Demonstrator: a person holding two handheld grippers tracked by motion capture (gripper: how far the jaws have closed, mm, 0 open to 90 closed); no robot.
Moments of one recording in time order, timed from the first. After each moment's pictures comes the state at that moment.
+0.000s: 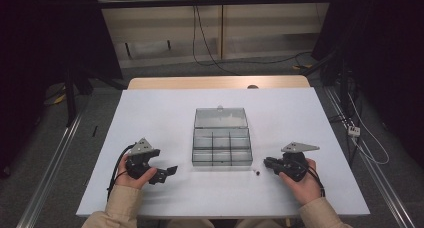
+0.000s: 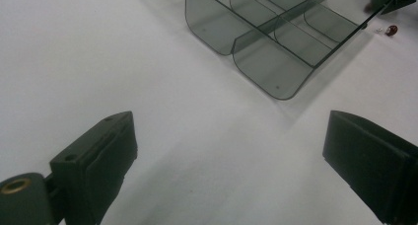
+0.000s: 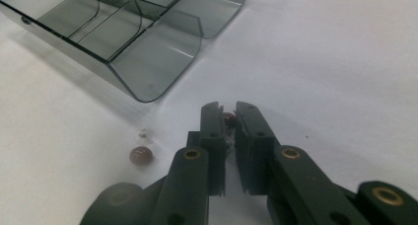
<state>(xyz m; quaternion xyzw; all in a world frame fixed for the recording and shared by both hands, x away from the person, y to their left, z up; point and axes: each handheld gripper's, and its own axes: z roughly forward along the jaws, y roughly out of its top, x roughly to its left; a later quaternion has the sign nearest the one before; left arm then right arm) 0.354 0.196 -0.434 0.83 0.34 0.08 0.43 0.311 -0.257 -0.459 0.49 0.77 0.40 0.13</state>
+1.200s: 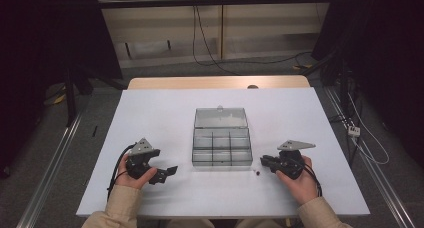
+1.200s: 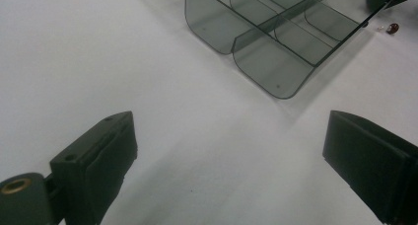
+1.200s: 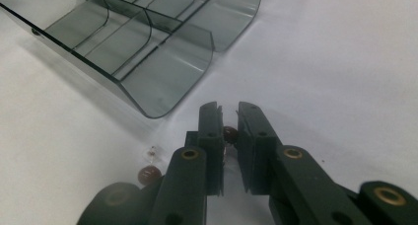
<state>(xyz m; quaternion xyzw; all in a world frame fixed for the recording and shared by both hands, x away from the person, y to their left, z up) 0.354 0.195 -0.434 0.83 0.34 0.08 0.43 0.318 -0.250 -0.459 0.48 0.77 0.40 0.13</state>
